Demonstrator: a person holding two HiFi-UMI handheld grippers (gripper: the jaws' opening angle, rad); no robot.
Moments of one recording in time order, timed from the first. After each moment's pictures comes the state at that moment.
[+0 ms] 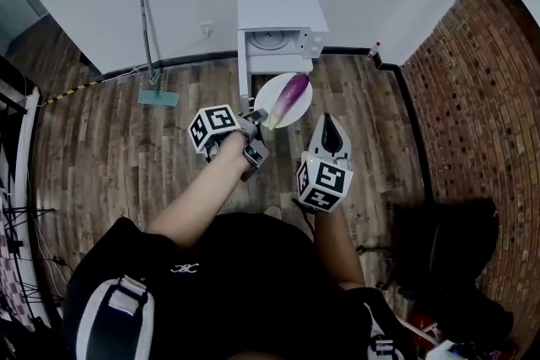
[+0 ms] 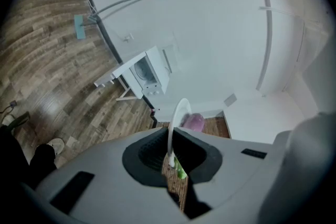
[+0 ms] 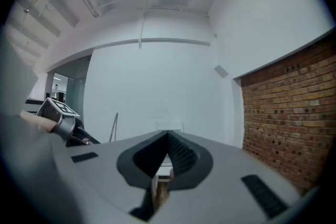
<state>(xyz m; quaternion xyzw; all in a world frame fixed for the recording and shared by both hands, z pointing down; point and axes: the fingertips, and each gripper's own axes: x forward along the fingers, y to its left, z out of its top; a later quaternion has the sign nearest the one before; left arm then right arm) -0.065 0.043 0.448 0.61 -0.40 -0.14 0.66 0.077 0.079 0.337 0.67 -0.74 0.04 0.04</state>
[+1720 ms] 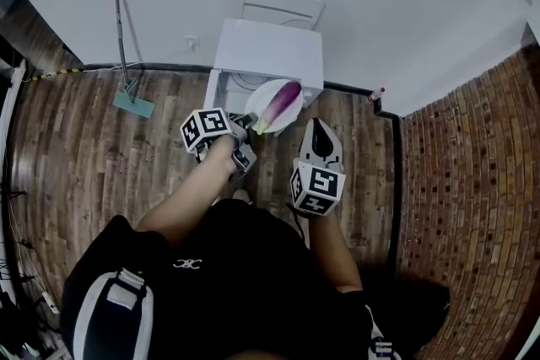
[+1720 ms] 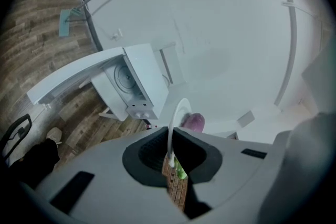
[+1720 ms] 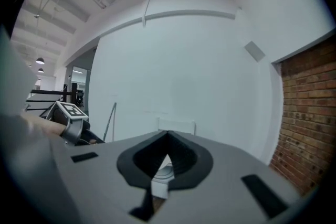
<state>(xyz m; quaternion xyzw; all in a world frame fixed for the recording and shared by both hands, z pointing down) -0.011 -0.274 0.500 0.58 -0.44 -0.17 0.66 0.125 -0.265 0.369 0.57 -0.81 0.04 0.10</state>
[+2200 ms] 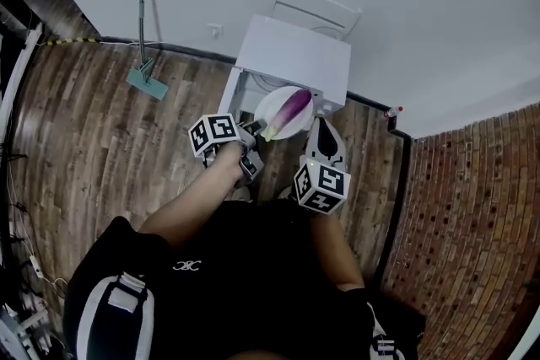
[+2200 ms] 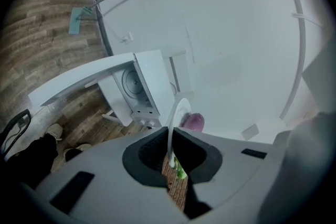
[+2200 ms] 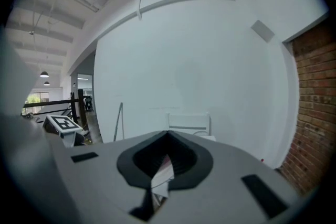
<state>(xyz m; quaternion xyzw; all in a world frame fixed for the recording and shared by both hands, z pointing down) -0.038 -0.294 0.522 0.54 -0.46 -0.20 0.67 0.081 -0.326 0.392 0.53 -0.83 0.10 0.10</state>
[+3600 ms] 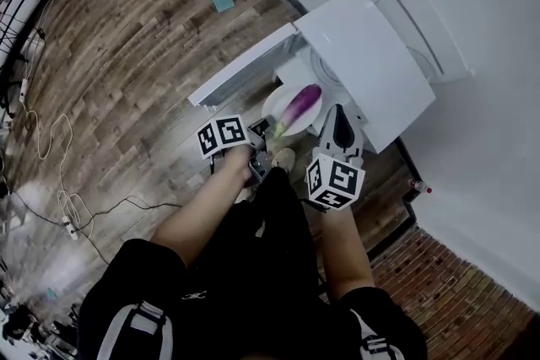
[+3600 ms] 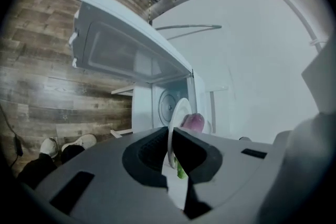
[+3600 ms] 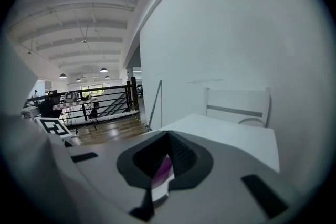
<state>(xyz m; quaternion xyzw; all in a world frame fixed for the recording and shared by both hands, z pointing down) -0.018 -0.299 0.694 0.32 -0.63 -0.35 0.61 0.029 -0.435 0.551 0.23 -0.96 0.07 0.16</state>
